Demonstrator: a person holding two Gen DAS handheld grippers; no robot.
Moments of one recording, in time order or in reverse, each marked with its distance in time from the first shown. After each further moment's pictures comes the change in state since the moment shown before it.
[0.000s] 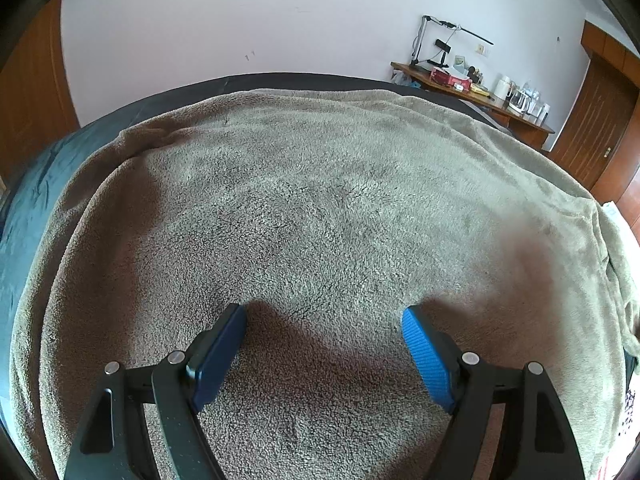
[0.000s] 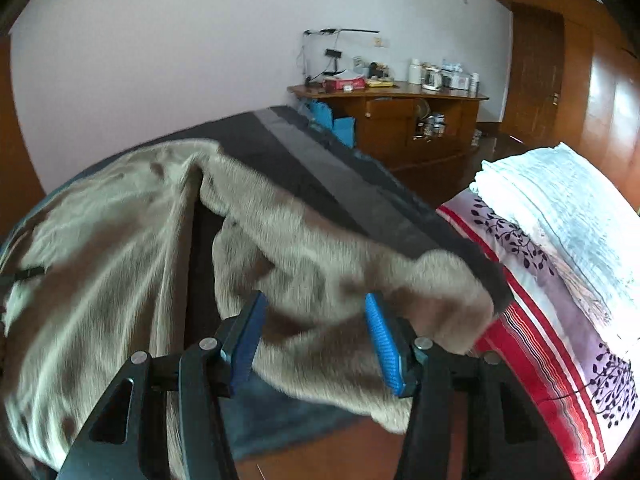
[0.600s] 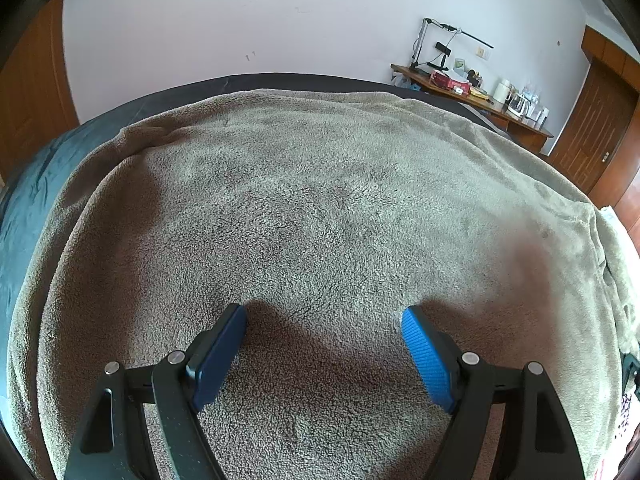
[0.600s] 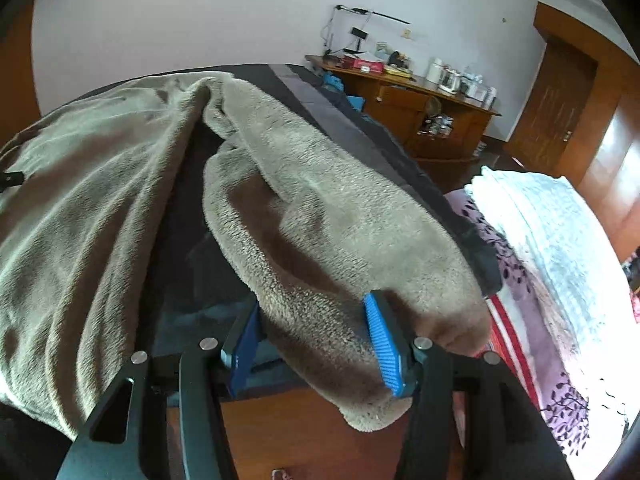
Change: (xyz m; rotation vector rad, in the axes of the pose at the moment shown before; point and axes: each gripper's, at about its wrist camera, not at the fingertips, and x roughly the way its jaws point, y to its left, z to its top) left arm -0.001 0.000 0.000 -0.011 -0.004 -0.010; right arm 0.017 0.006 -0.022 -0.168 0.086 -0.117
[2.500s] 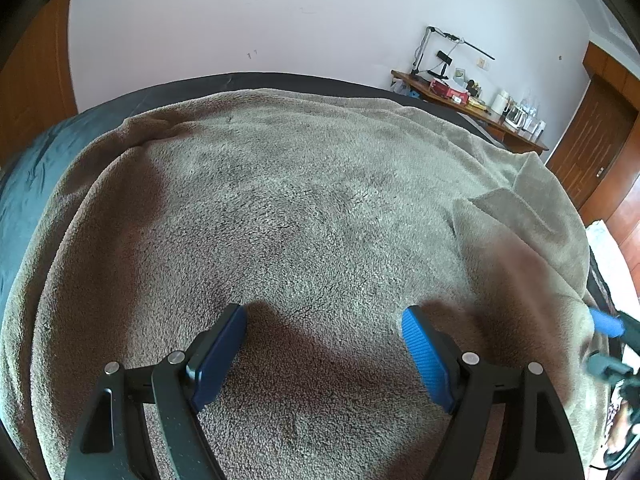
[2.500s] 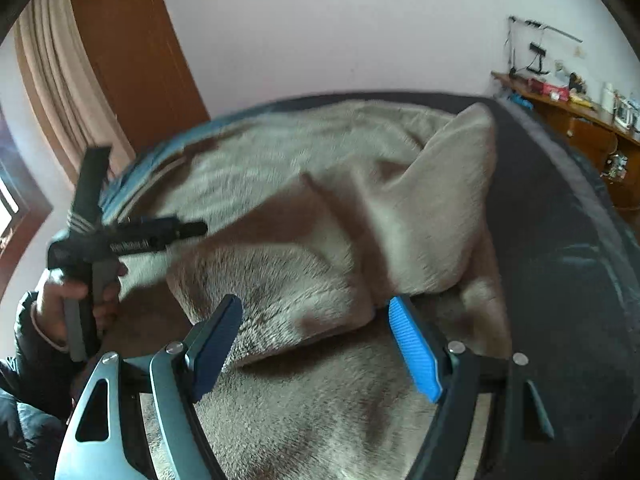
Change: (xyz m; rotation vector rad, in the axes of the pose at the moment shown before) left arm -0.005 0.007 -0.002 -0.053 -0.010 -0.045; right arm -0.006 0.176 0.104 -0.197 0.005 0.676
